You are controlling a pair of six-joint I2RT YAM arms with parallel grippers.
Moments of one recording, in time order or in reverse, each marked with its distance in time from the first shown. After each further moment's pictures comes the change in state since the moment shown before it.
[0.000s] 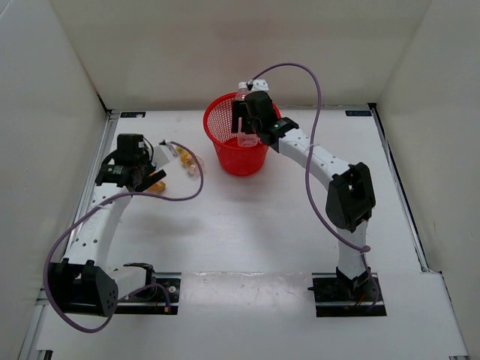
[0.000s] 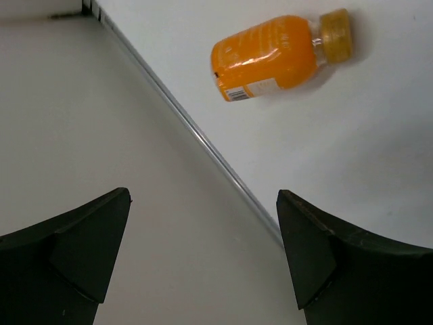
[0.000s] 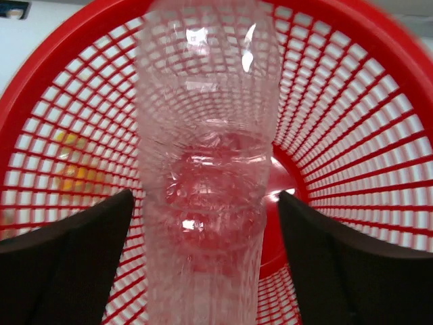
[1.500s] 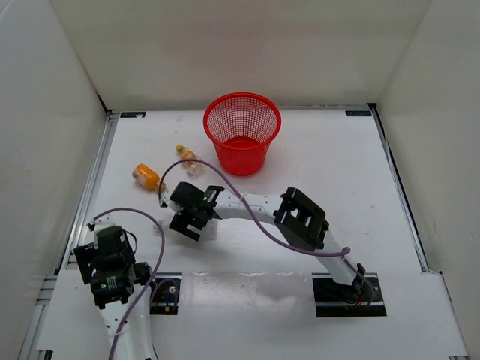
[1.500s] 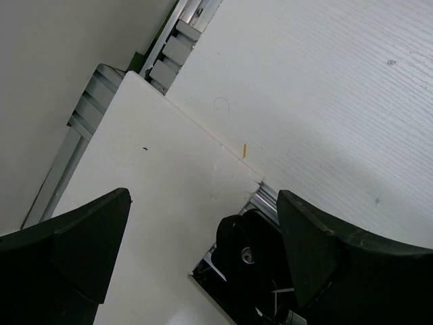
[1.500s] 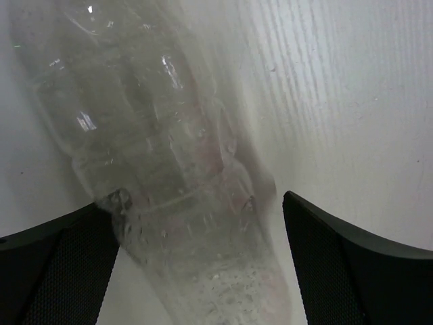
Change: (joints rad) left arm 0.331 -1.030 -0.530 -0.518 -0.344 -0.972; right arm 0.556 0.232 -0.043 -0.269 -0.255 -0.454
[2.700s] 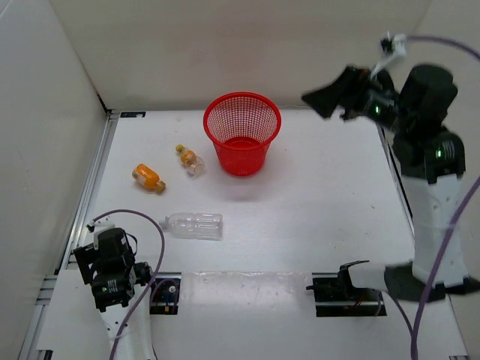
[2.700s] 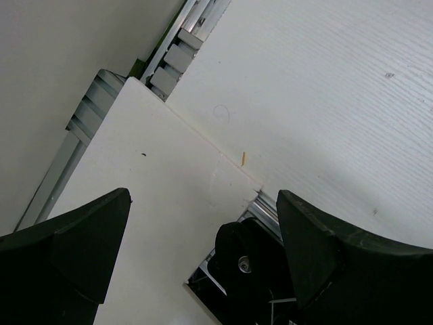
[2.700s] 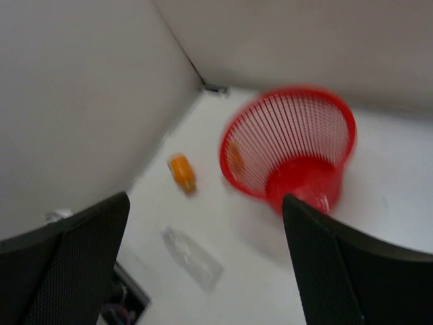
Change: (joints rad) left arm -0.019 -0.045 -0.021 0.015 -0.022 -0.019; right arm -0.961 -0.977 0.134 -0.172 -0.496 0.520
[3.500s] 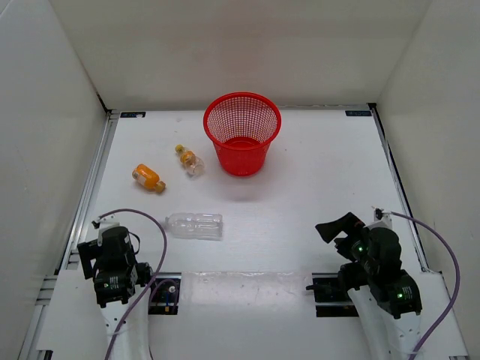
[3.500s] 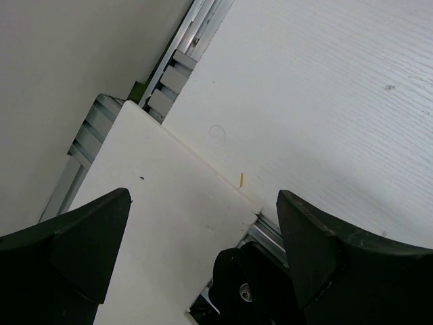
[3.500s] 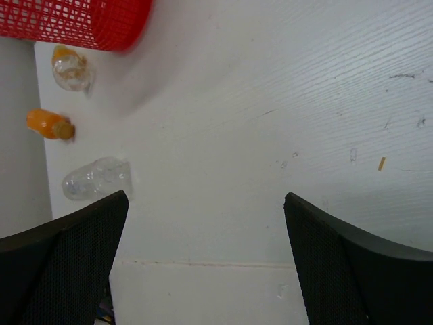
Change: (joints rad) left arm -0.054 -0.011 -0.084 0.083 -0.029 0.048; right arm -0.039 -1.248 -1.400 -0.262 0.377 0.428
